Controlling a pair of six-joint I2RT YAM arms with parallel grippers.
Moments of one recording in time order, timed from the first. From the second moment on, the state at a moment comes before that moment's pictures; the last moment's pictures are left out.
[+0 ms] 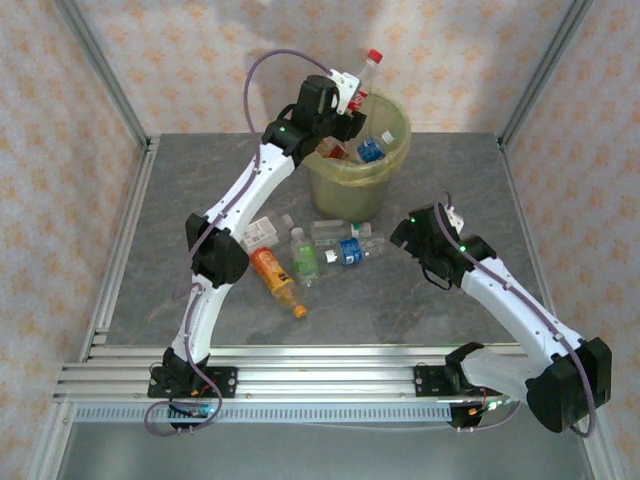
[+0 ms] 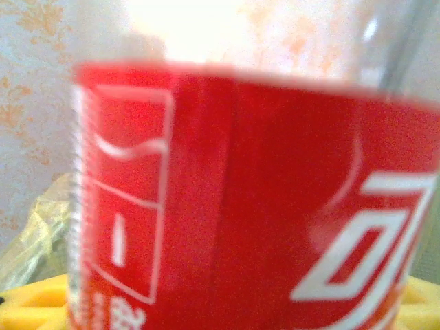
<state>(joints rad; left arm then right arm) -0.50 2.30 2.51 -0.59 -0.06 0.10 0.45 1.10 0.90 -0.79 0.25 0.96</state>
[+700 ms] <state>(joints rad) -0.50 2.29 2.51 -0.62 -0.23 0.11 0.46 1.10 0.90 -0.79 0.25 0.96</state>
